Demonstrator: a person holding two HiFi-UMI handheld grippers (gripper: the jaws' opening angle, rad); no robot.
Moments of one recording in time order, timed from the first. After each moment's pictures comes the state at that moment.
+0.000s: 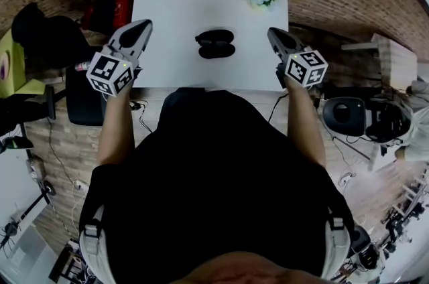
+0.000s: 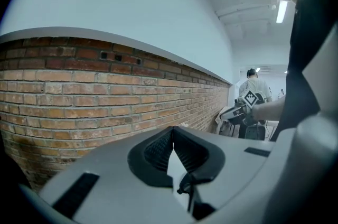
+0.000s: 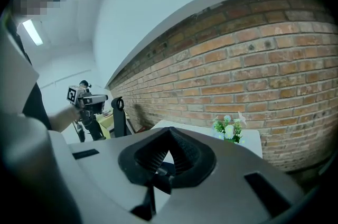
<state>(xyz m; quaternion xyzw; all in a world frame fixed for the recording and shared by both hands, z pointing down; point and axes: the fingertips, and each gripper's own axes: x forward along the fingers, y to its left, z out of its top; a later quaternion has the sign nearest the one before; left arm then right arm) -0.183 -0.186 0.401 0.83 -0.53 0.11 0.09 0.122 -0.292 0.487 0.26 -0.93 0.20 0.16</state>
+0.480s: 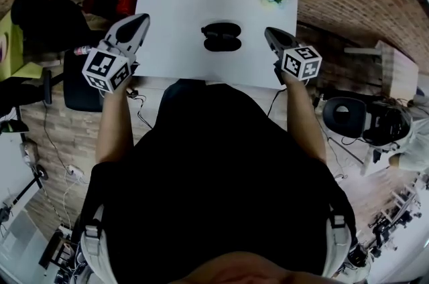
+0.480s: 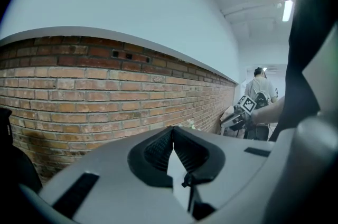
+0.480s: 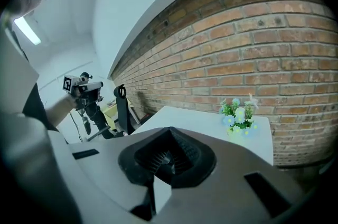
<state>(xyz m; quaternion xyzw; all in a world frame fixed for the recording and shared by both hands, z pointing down) -0.212 -0.169 0.415 0.81 -0.56 0.11 0.10 0.094 -0.288 0.549 0.22 -0.92 0.23 0.22</state>
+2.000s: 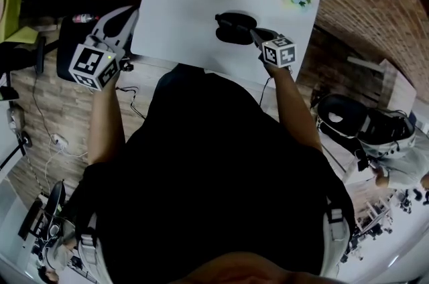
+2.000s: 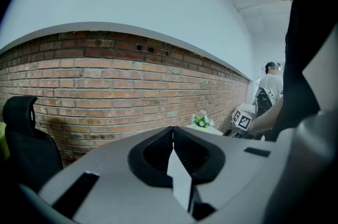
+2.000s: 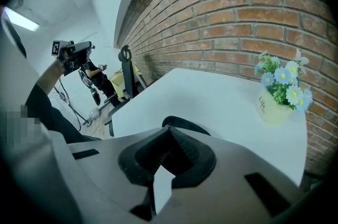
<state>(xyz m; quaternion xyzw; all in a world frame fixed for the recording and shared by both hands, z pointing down) -0.282 -0.123 0.448 0.77 -0.62 0.12 0.14 0.018 -0.253 0.697 0.12 -0.89 0.24 0.37</state>
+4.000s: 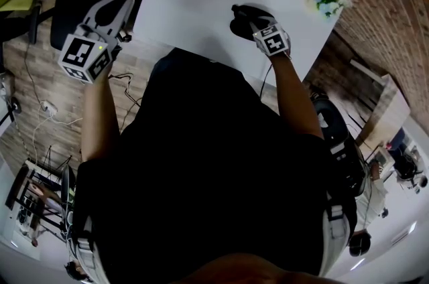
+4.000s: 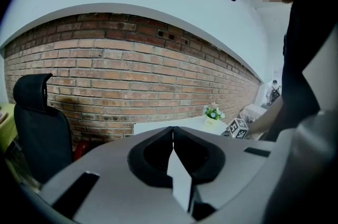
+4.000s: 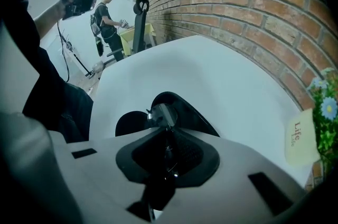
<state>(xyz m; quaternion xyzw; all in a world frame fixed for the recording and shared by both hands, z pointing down) -0.346 -0.111 0.504 0.73 -0.64 0.12 0.20 -0.029 -0.246 0.807 0.02 -0.84 0.10 0.54</state>
